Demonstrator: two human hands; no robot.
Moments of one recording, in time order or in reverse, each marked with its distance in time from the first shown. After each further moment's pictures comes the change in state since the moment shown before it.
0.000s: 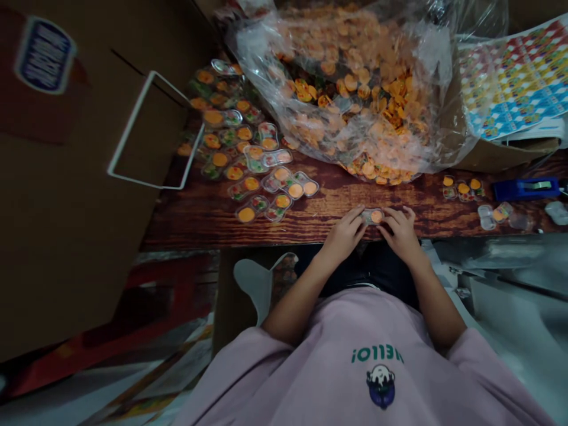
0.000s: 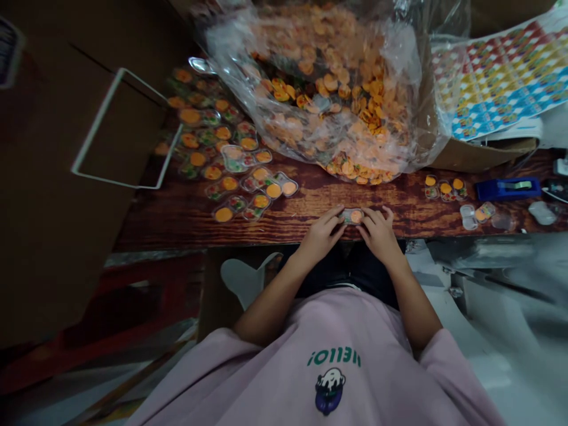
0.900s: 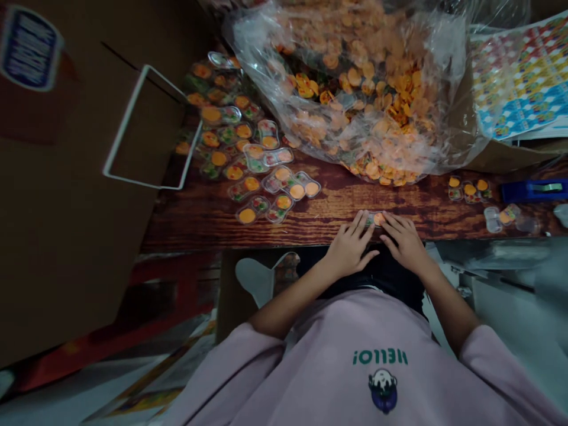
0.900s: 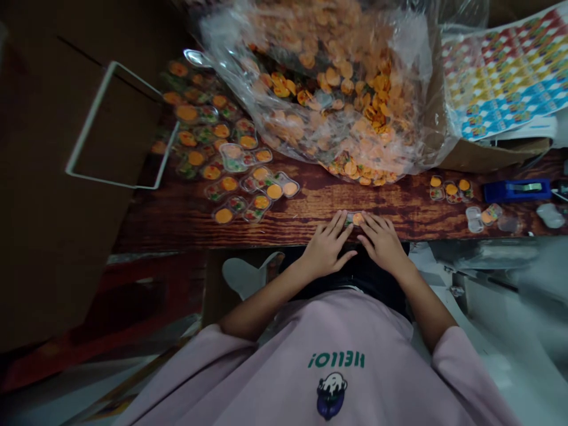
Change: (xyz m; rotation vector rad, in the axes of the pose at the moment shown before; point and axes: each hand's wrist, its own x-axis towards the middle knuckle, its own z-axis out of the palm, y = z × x) left_hand -0.021 0.016 -0.015 0.317 -0.305 0.112; right_hand -0.012 -0.007 -0.012 0.002 -0.199 -0.021
